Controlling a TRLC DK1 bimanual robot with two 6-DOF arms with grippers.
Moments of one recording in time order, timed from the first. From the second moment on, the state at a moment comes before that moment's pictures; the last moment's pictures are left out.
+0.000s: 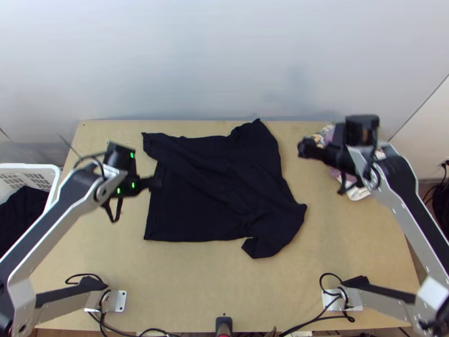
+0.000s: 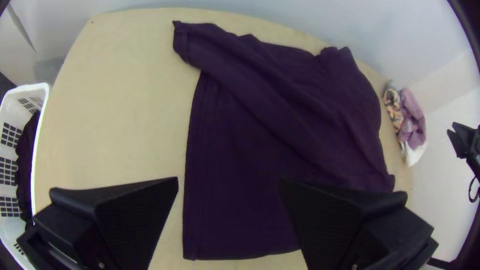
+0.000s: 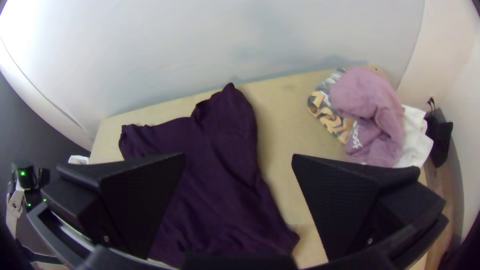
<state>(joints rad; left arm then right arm) -0.35 1.30 1.19 -0.89 -0.03 -0.46 0.29 1.31 1.36 -0.74 -0.02 0.42</state>
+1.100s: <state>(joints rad) -0.52 1.25 0.67 -0.66 -0.08 -0.52 0.29 0.94 1.03 -0.92 0.00 0.37</state>
